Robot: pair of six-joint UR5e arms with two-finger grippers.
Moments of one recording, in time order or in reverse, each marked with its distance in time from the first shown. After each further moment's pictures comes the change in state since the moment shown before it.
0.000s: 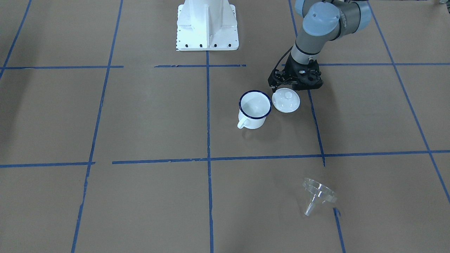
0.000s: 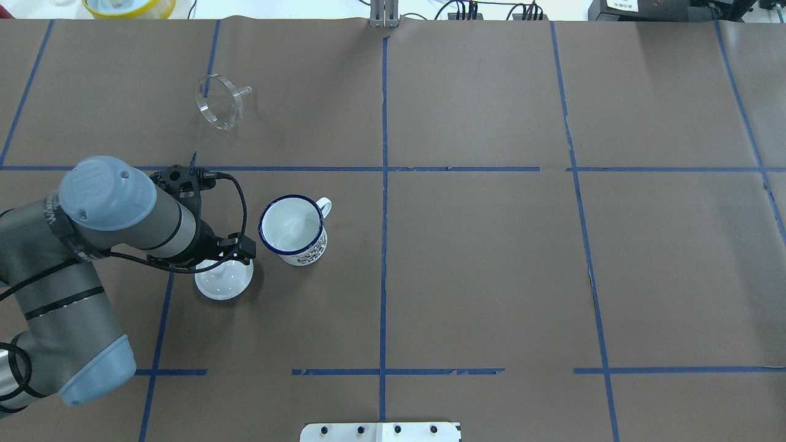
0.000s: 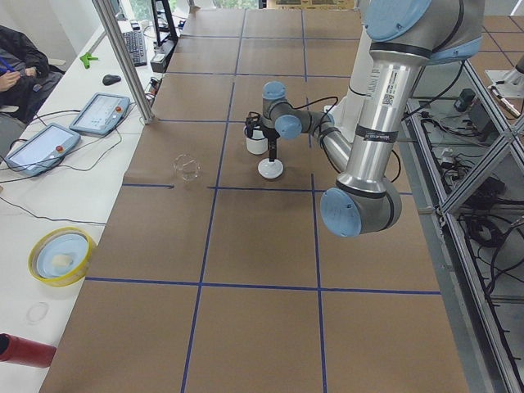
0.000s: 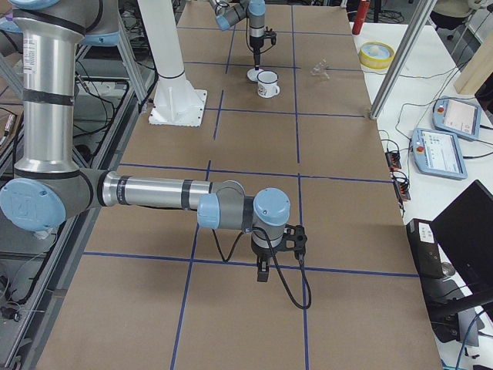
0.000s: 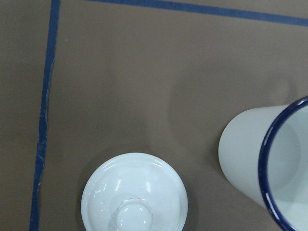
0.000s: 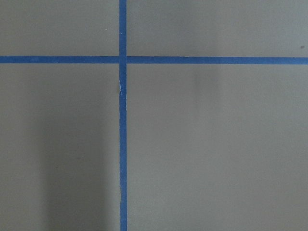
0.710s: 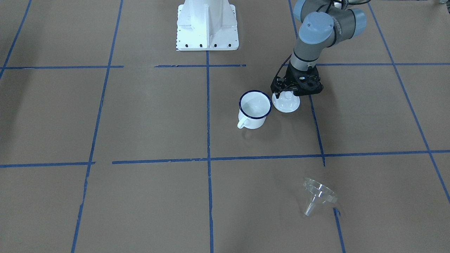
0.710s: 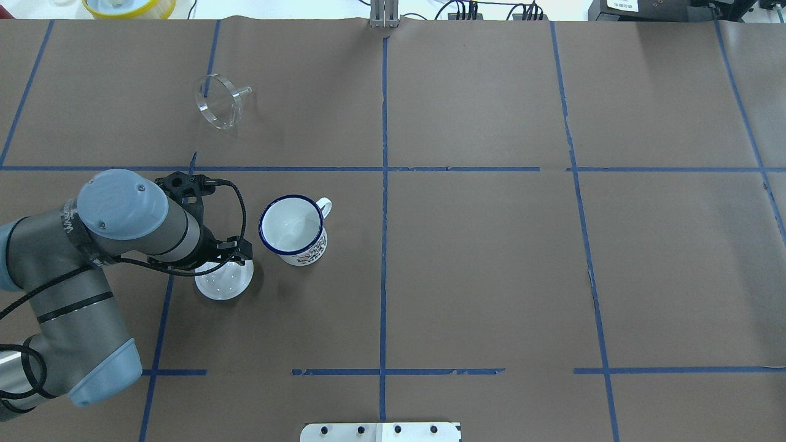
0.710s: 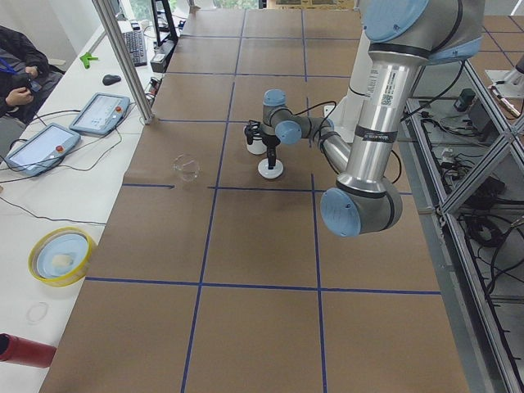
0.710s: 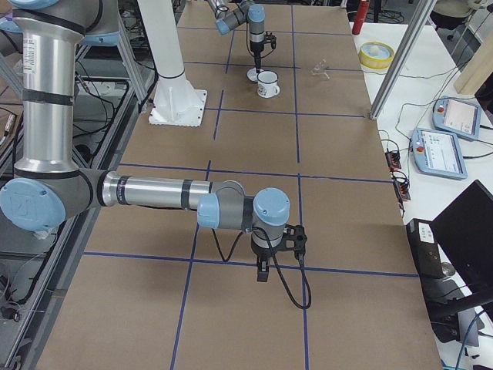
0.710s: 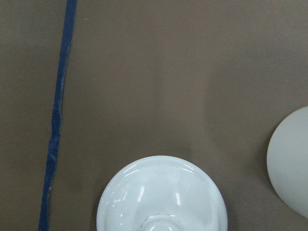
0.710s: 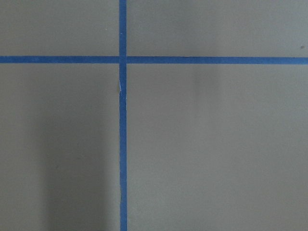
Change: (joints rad) left arm 0.011 0.003 0.042 -0.006 0.049 -0.009; right arm 0.000 0.000 0.000 0.000 0.000 0.000
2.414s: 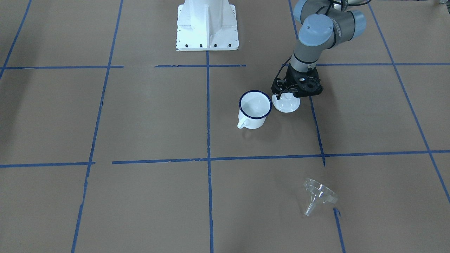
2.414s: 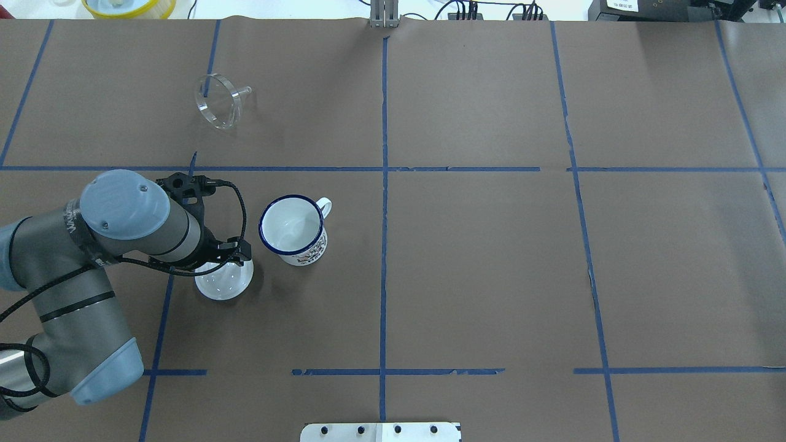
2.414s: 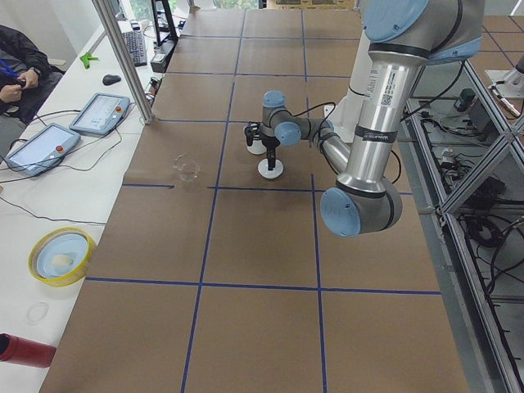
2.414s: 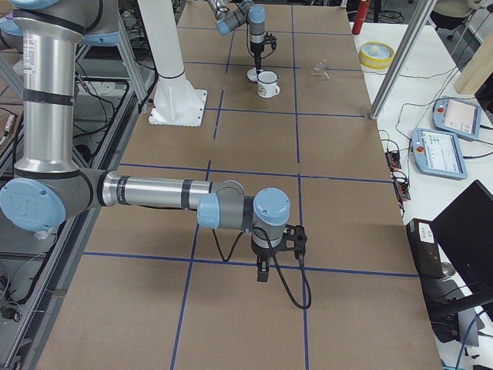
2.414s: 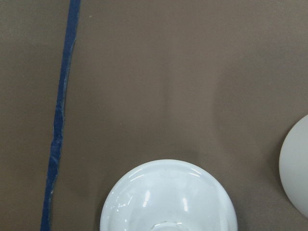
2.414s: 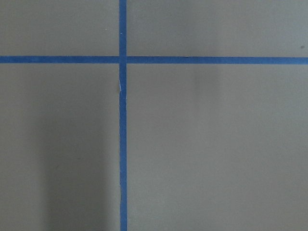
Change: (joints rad) left arm 0.000 -0.001 0.011 -0.003 -0.002 0.001; right arm 0.000 0.000 0.000 0.000 0.000 0.000
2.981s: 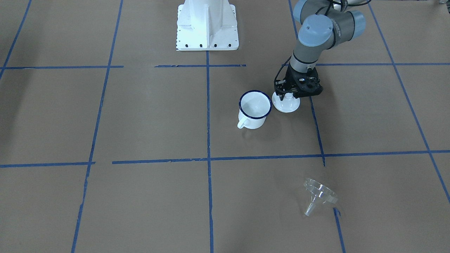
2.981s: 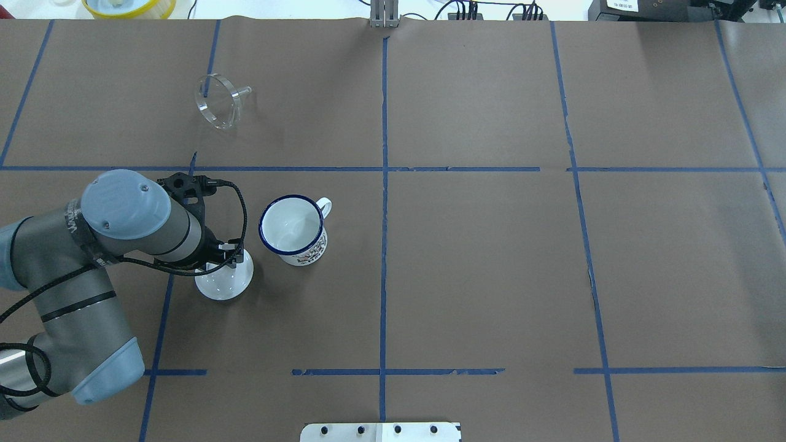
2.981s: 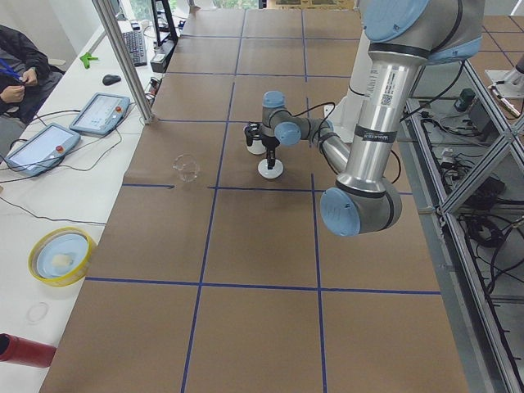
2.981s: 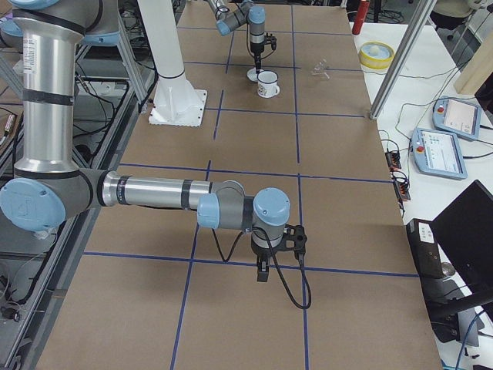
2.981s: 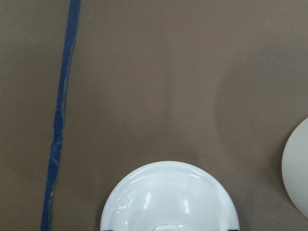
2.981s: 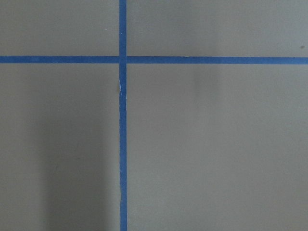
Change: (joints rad) left arm 0.000 -0.003 0.000 0.000 -0.001 -0.002; right arm 0.000 0.000 0.000 0.000 0.000 0.000
